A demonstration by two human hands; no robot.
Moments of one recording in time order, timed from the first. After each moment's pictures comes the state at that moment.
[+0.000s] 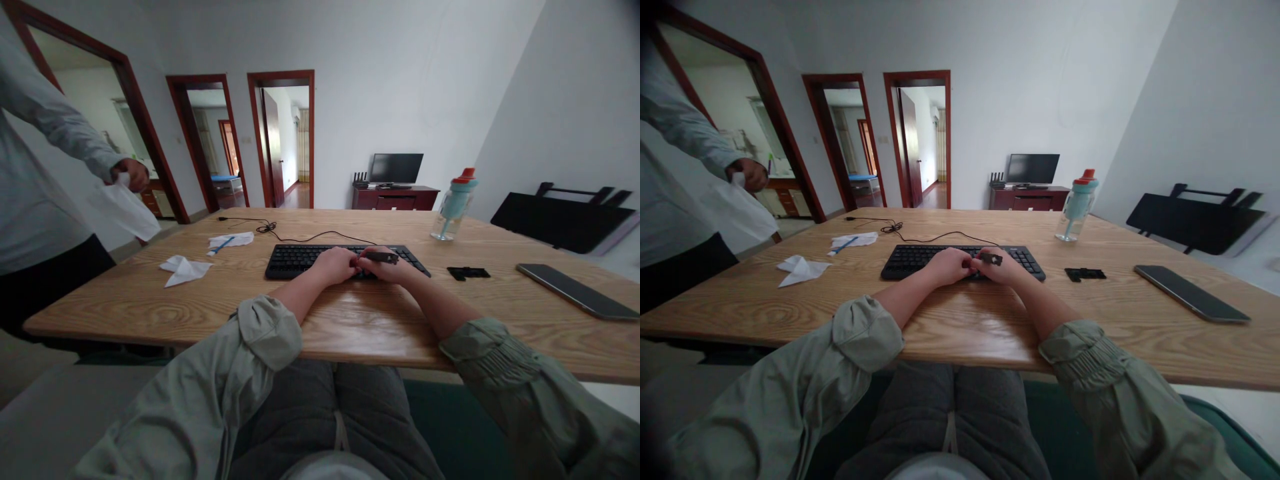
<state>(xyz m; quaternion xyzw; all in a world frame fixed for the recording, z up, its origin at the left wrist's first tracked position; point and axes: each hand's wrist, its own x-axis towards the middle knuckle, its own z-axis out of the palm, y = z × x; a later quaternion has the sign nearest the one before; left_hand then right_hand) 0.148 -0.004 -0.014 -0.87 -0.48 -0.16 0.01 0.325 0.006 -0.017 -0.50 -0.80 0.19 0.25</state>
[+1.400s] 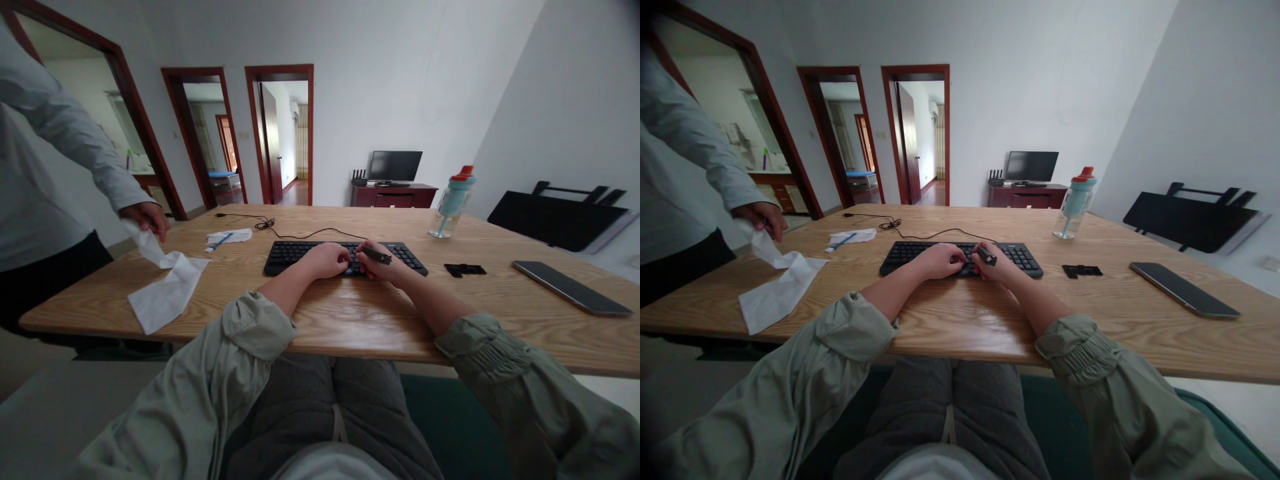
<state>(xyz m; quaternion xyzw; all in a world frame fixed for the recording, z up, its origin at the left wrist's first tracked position) 0.127 0.000 -0.010 -0.89 -0.42 -0.17 -0.01 0.309 -0.023 -0.013 -0.52 -0.70 0.34 0.34</state>
